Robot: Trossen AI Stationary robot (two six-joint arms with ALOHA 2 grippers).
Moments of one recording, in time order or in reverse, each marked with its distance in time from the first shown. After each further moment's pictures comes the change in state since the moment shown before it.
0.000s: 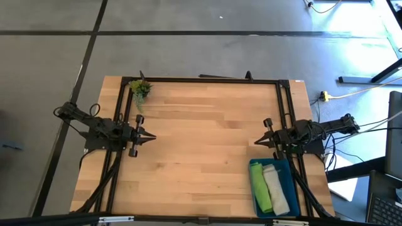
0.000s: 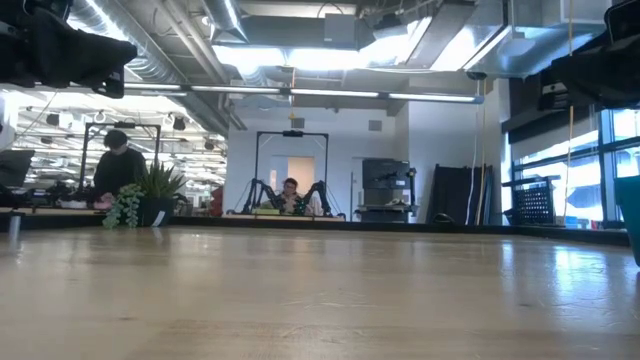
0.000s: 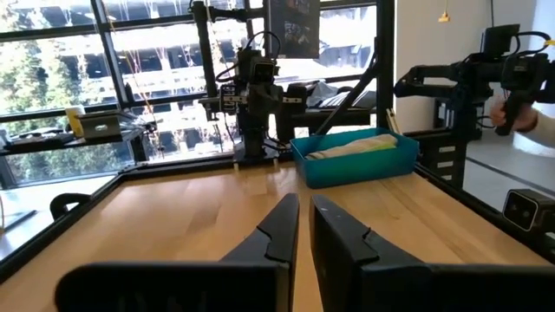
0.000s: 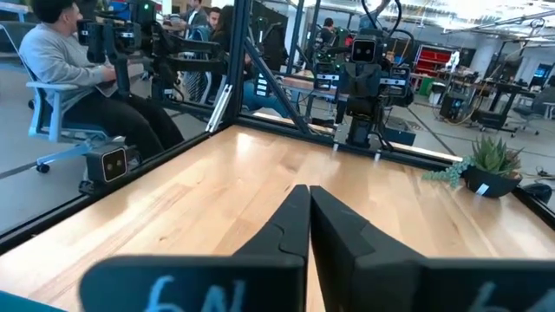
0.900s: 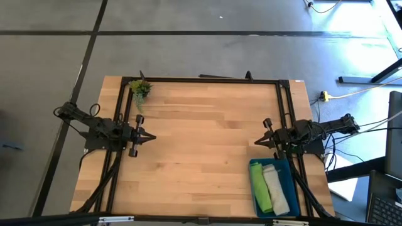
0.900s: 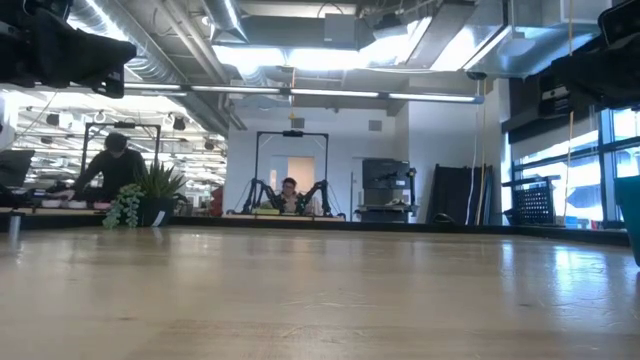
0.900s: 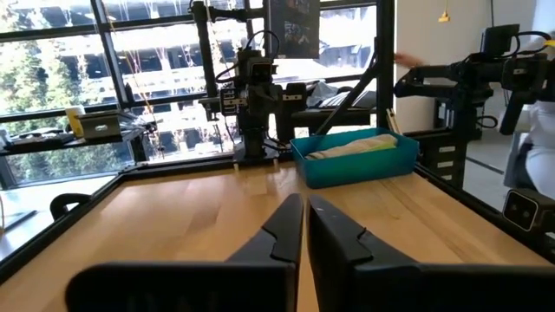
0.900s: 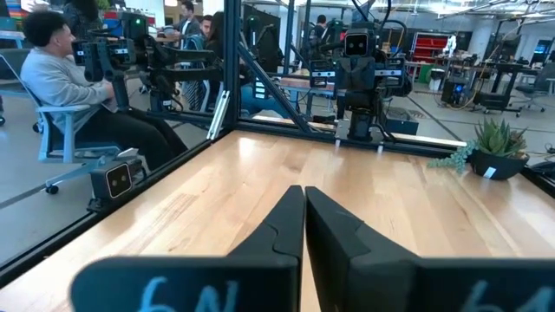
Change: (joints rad) left arm 0.000 0.000 0.000 0.000 0.000 0.001; right arm 0.000 0.000 0.000 0.000 0.000 0.098
